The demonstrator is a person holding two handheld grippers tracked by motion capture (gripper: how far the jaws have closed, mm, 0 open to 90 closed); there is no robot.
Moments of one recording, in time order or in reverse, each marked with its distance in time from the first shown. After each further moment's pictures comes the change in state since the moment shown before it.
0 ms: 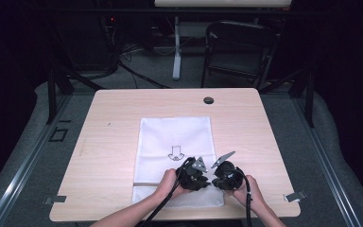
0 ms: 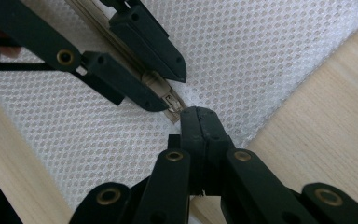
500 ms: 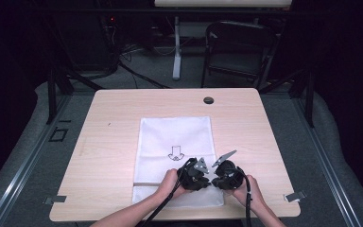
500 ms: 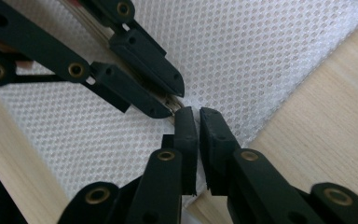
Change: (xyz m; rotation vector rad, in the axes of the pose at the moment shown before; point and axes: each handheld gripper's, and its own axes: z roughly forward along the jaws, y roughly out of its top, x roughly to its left) left arm -0.002 0.001 0.002 0.012 0.011 0.018; right arm -0.002 0.000 -0.001 -0.016 0.021 0.027
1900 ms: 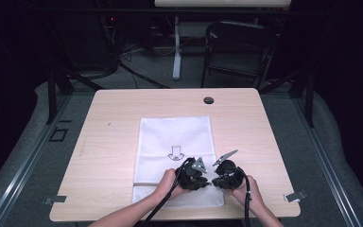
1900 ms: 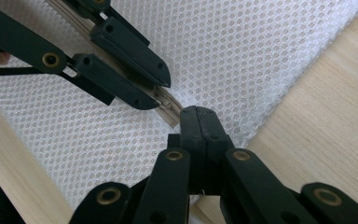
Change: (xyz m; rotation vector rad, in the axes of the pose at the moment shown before) left arm 0.002 -0.003 -0.006 0.004 -0.002 -0.005; right arm -0.001 -0.001 0.003 -0.010 0.007 0.065
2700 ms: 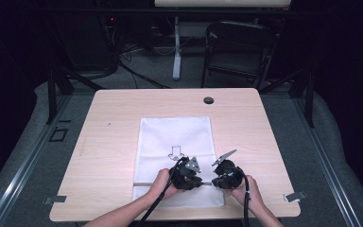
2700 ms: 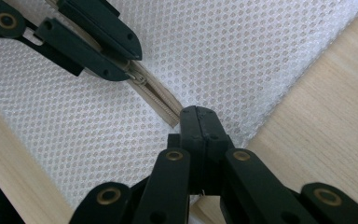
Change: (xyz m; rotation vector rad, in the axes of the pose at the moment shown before) left arm 0.003 -0.011 -0.014 0.001 0.002 -0.017; right arm 0.001 0.002 0.000 0.010 -0.003 -0.004
